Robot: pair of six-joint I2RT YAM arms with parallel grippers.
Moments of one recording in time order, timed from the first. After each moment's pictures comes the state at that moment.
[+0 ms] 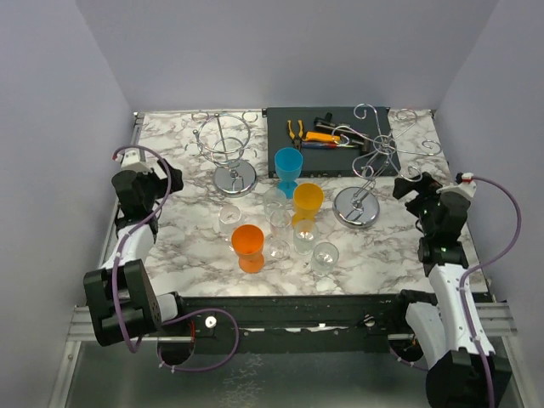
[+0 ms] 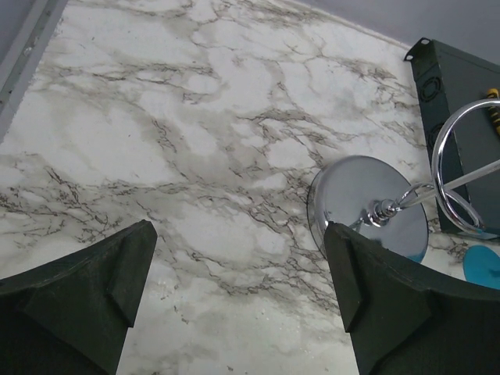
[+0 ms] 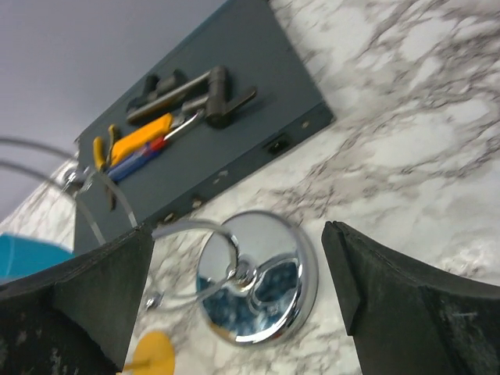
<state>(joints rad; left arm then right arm) 0.28 1.26 0.56 0.45 0.28 -0.26 -0.17 0.77 0.46 0.10 0.01 0.56</state>
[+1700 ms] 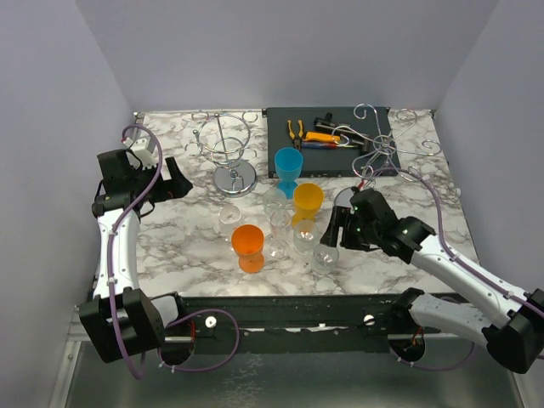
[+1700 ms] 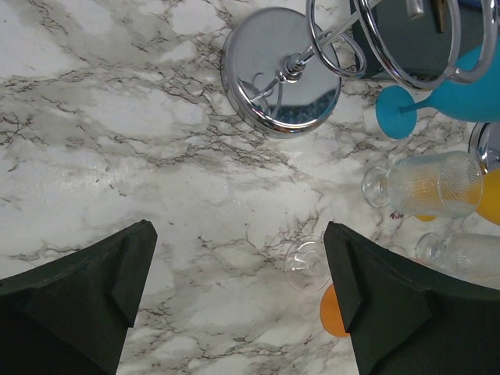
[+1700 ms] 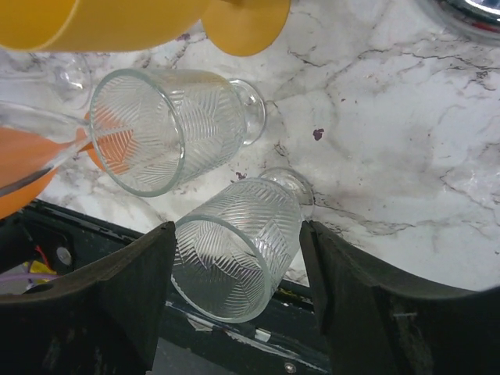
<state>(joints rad) 0.28 1.15 0.99 -0.53 0.54 -0.06 0.65 0.99 0.78 -0.65 -0.02 0.72</state>
